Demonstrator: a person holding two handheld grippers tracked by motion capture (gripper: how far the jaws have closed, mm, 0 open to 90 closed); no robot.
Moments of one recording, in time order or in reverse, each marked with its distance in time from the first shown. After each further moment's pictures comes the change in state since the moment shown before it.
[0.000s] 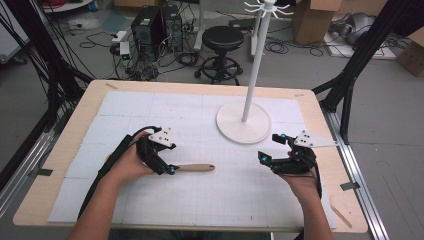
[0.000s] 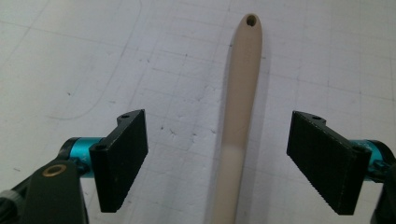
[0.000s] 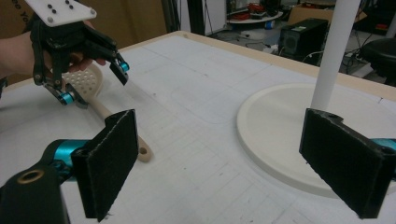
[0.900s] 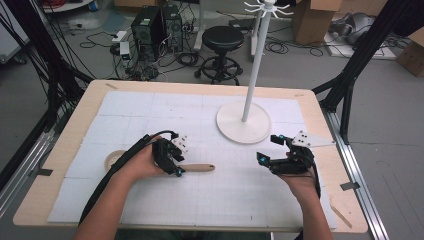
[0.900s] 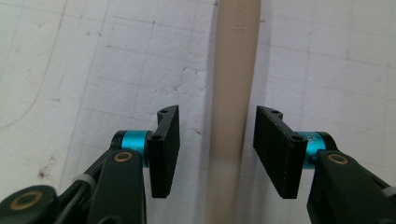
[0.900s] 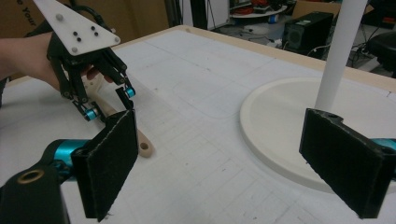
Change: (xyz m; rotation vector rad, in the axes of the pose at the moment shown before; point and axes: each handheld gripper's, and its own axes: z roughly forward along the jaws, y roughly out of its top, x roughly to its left) left arm 0.000 0.017 0.040 0.238 -0.072 0.052; right arm -0.001 -0.003 0.005 0.019 0.014 0.002
